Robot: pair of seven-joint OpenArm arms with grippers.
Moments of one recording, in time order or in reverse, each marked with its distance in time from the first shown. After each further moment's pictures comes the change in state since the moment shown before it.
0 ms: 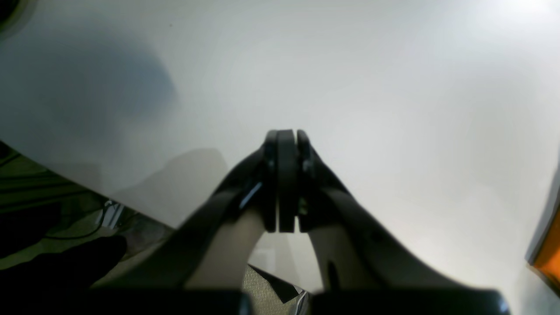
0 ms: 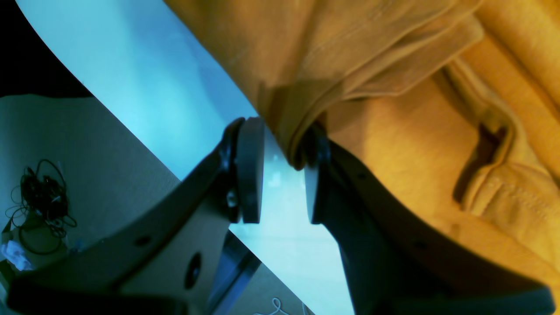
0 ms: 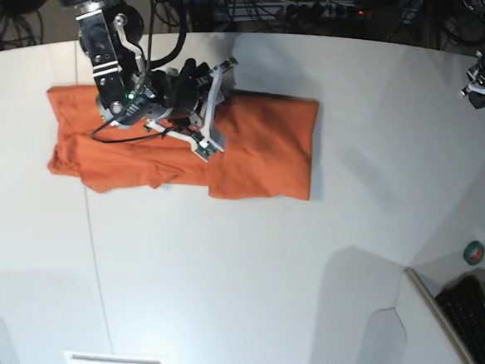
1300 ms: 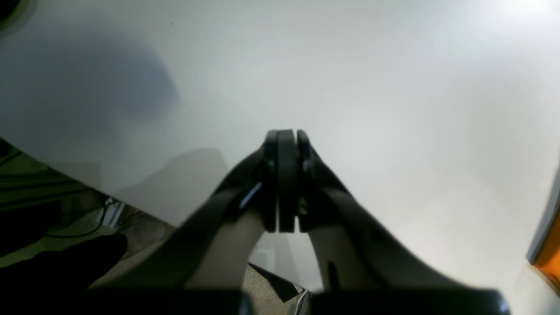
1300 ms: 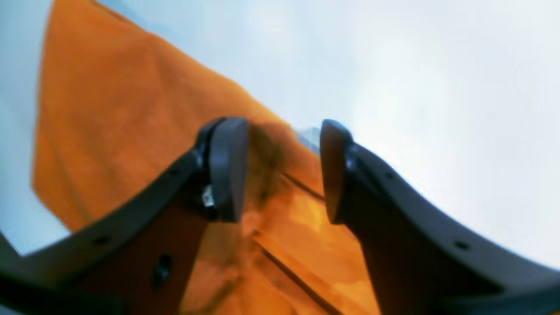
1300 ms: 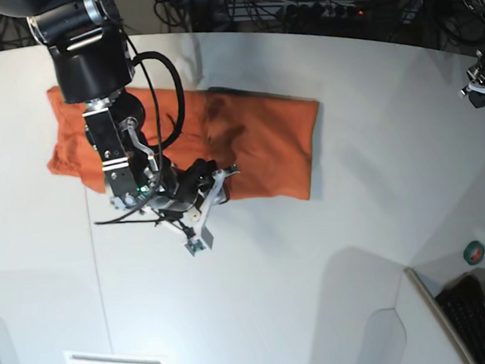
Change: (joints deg) left arm 0.1 0.0 -0.1 -0.1 0.0 0.0 0.0; right arm 22.3 1.2 -0.2 -21.7 0.0 -11.3 15.0
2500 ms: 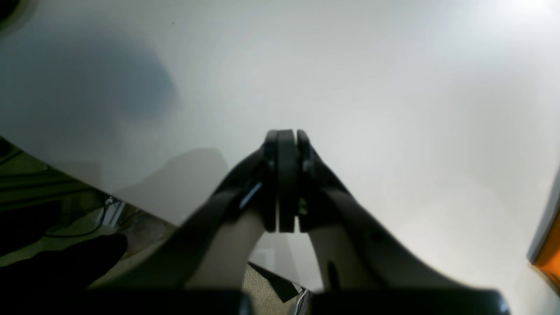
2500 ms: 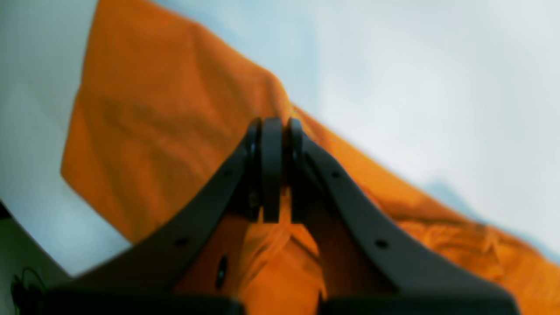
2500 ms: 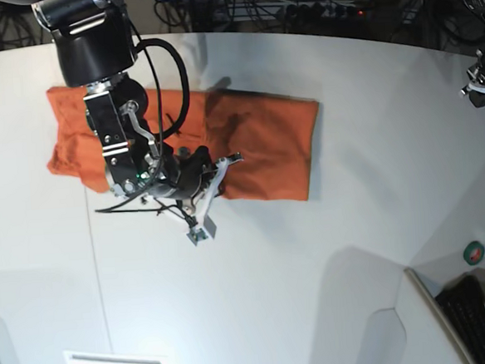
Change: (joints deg) left arm 0.0 0.0 -0.1 0.0 0.0 0.0 0.0; right arm -3.7 -0.5 0.2 5.3 0.3 0.0 -2.9
